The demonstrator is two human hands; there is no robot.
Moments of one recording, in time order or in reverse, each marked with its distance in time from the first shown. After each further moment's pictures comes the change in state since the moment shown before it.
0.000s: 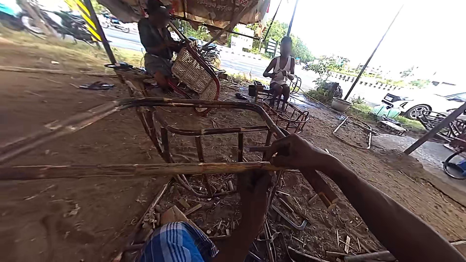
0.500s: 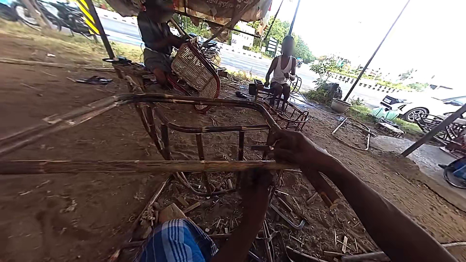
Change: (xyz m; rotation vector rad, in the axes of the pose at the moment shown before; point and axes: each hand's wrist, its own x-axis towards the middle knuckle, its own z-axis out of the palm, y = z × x) left_hand 0.001 -0.002 -0.002 0.006 -0.032 -0.016; right_hand -0.001 -0.007 0.006 0.220 0.098 0.118
